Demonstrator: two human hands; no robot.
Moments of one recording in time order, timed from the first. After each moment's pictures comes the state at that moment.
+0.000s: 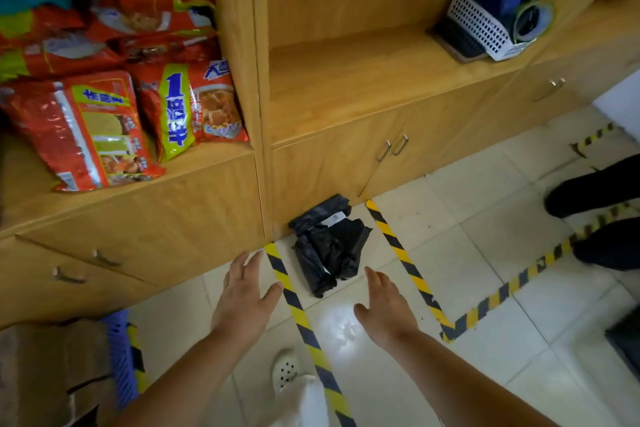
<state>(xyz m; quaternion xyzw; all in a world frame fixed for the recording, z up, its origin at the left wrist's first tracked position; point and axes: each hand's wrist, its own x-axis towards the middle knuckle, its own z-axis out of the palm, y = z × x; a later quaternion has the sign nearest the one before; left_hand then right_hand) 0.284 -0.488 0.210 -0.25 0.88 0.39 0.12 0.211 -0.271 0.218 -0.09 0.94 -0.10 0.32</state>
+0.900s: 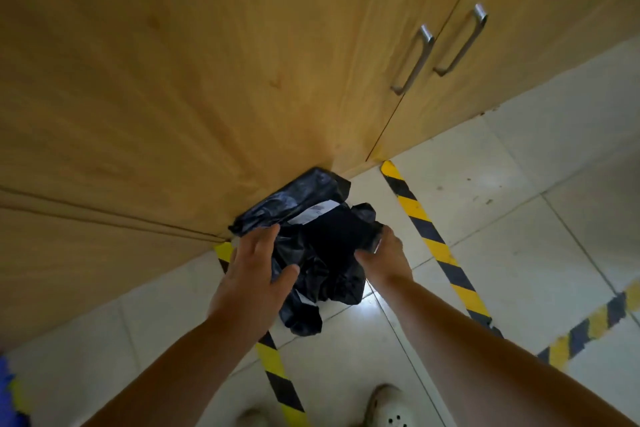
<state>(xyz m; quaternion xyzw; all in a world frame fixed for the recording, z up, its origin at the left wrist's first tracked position) 0.016 -0.403 -0.104 -0.24 0.88 0.37 0.18 -0.078 -0.227 -0.182 0.15 0.88 -0.28 0.35</state>
